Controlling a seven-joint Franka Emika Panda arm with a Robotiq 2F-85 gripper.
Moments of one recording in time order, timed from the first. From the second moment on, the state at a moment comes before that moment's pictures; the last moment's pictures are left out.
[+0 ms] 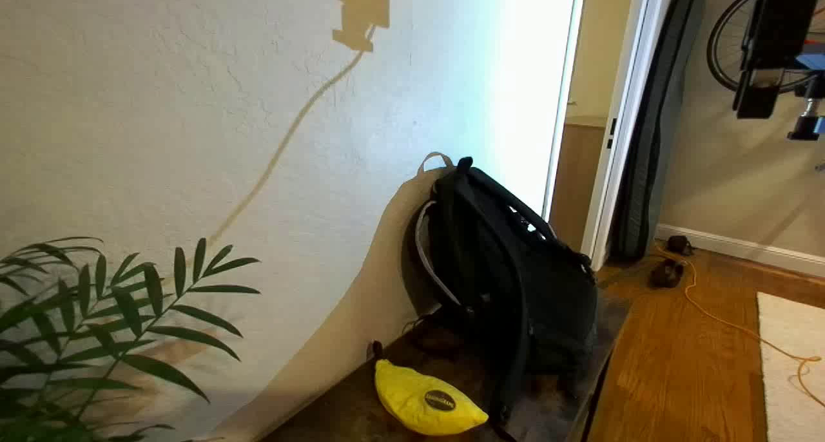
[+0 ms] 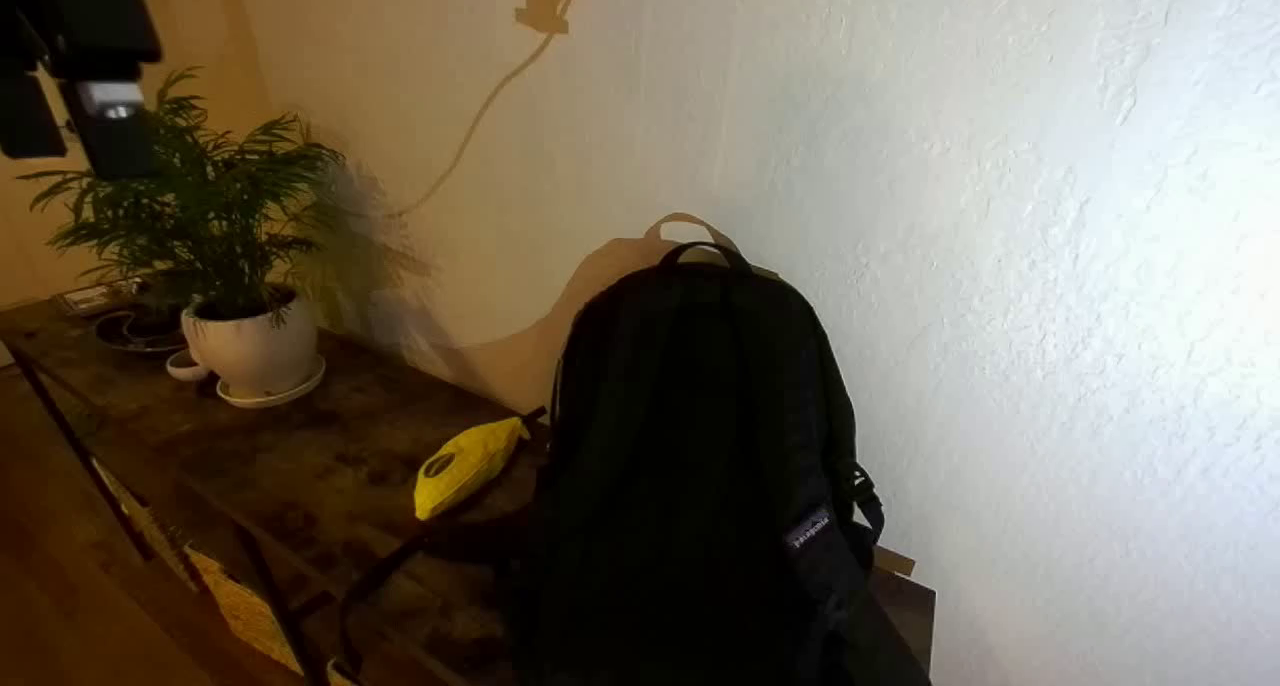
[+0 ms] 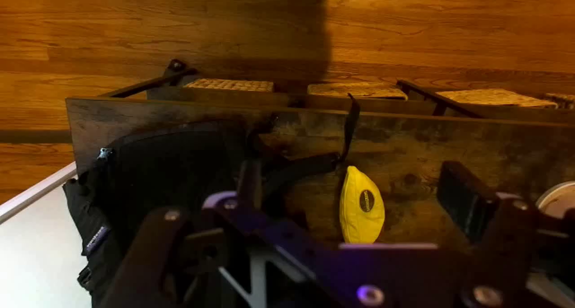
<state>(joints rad) 0.02 -0.57 0.00 -2.48 -0.03 1.91 0.03</state>
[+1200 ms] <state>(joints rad) 0.02 -0.57 0.00 -2.48 -0.03 1.91 0.03</state>
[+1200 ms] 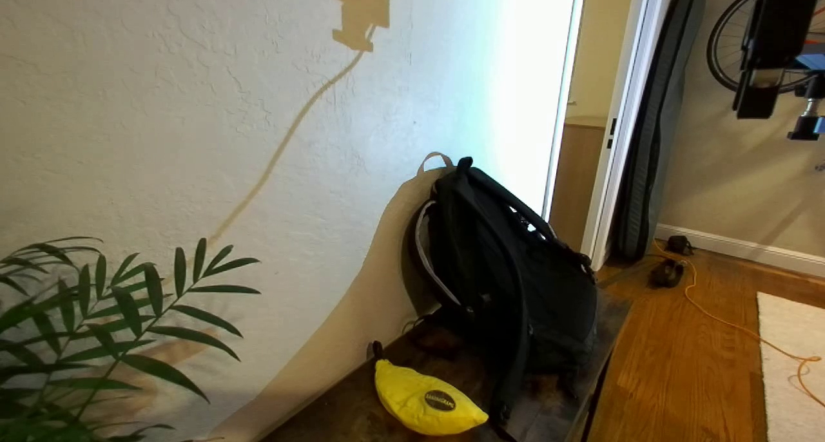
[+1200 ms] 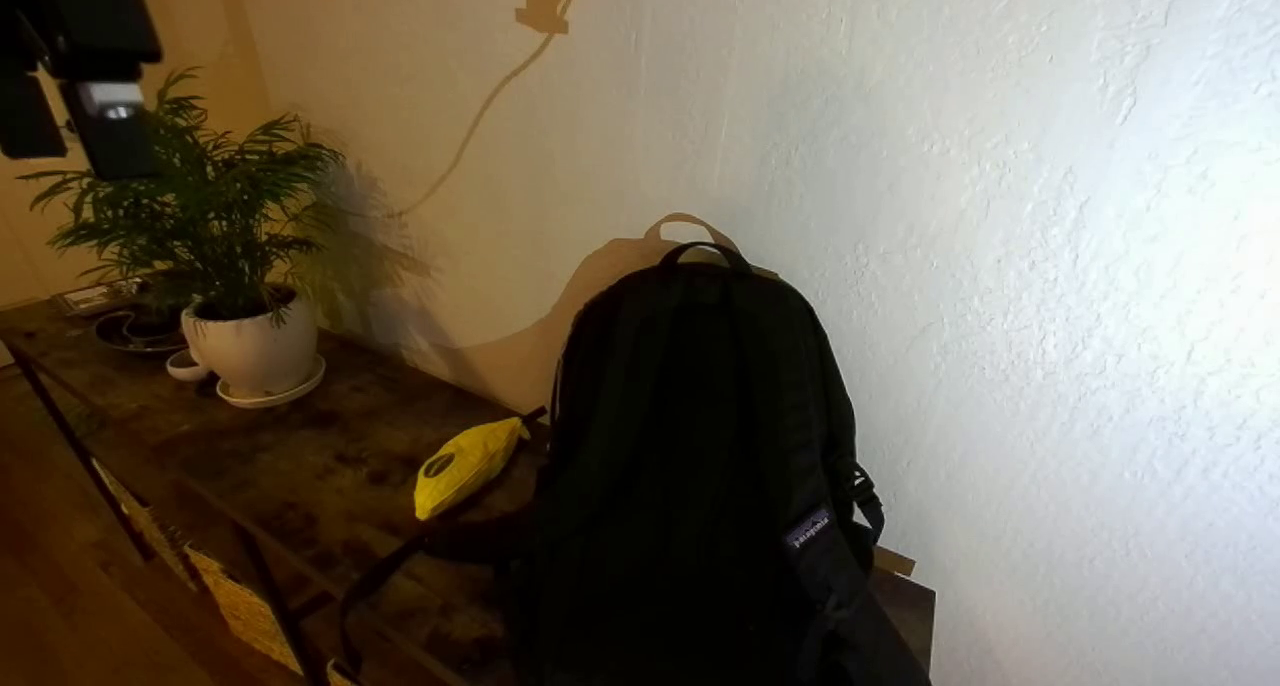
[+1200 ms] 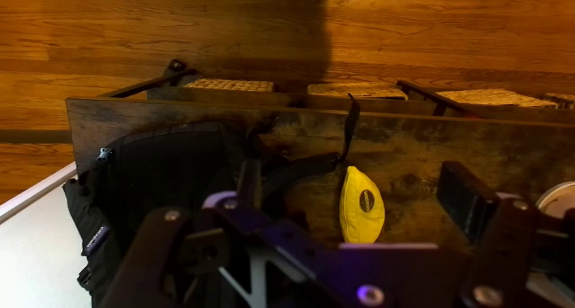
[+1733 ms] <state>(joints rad) 0.02 -0.56 0.00 -2.48 -0.03 1.93 0.05</state>
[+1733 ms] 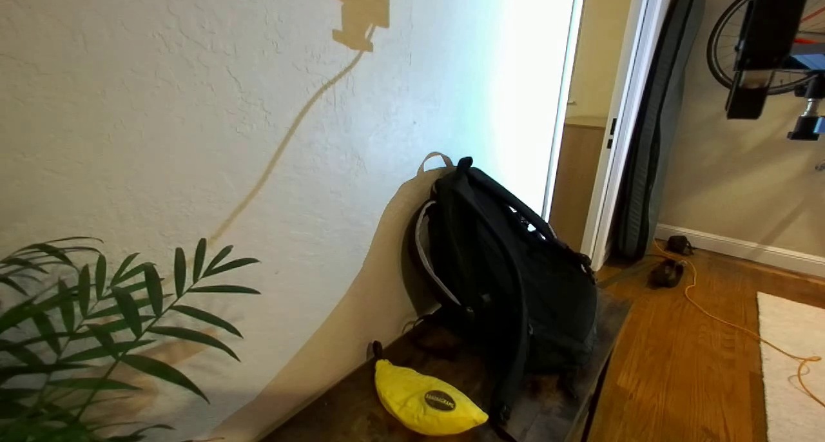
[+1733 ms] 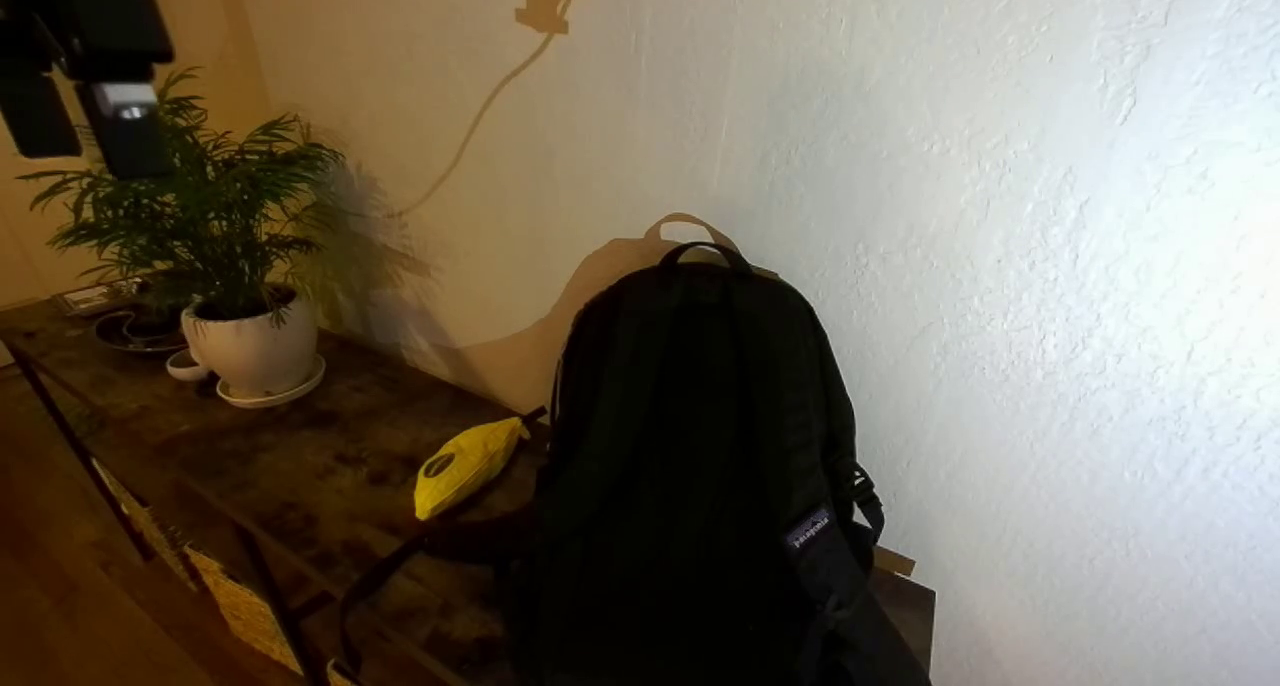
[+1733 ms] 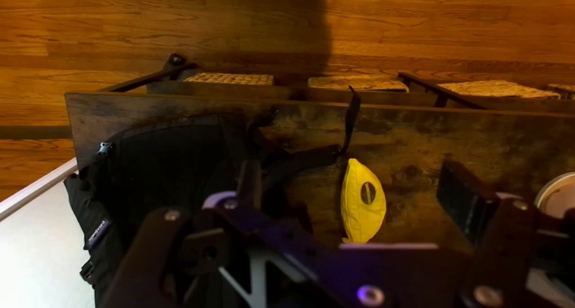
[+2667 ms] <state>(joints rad) 0.02 -0.26 0.03 -2.48 -0.02 2.31 0.16</state>
